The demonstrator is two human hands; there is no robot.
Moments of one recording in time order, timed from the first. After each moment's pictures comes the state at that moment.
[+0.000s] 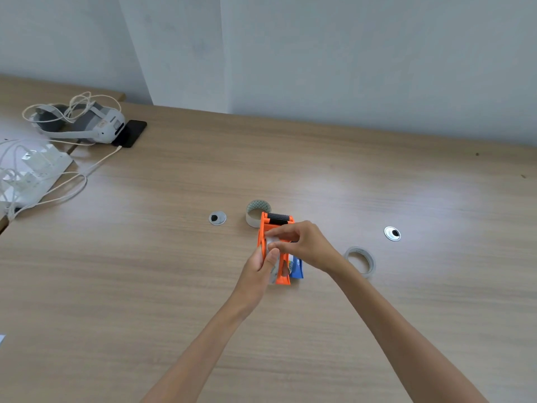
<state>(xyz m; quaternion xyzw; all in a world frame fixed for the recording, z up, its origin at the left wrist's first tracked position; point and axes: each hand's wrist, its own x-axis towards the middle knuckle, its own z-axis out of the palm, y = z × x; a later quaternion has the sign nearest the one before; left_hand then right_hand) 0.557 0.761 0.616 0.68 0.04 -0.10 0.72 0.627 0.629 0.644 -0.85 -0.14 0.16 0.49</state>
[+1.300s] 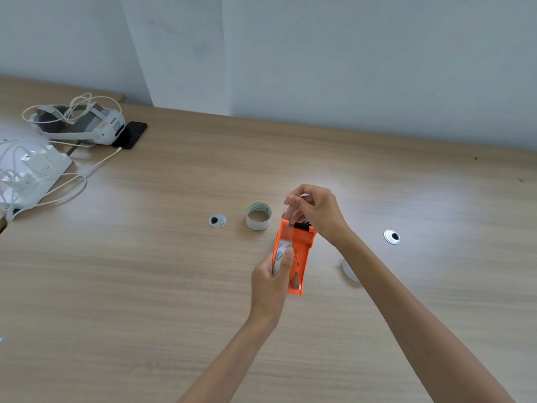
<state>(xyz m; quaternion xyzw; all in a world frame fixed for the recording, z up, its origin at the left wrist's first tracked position) 0.542 0.729 0.641 0.66 0.13 0.01 0.74 0.661 0.633 0.693 -0.83 -0.05 0.07 0.54</state>
